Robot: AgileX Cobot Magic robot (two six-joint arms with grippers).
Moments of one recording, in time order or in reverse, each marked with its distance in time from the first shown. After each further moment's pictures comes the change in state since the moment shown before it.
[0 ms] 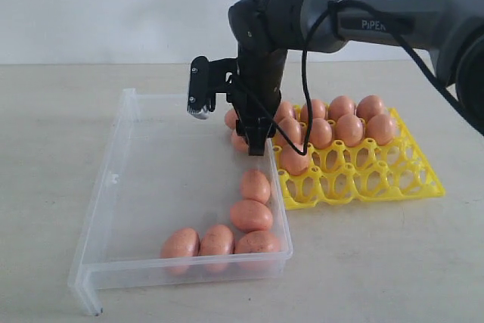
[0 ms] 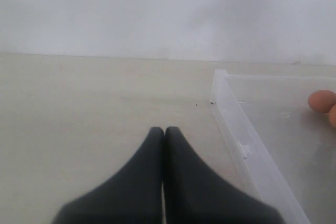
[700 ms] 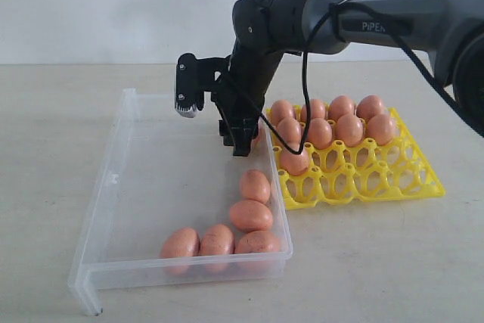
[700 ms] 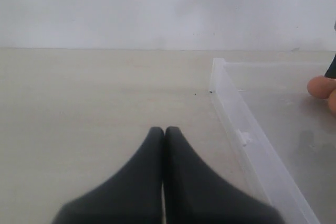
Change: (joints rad) left arm 0.000 0.000 0.000 -0.044 0.031 0.068; right arm -0.009 0.011 0.000 0.202 -0.096 -0.190
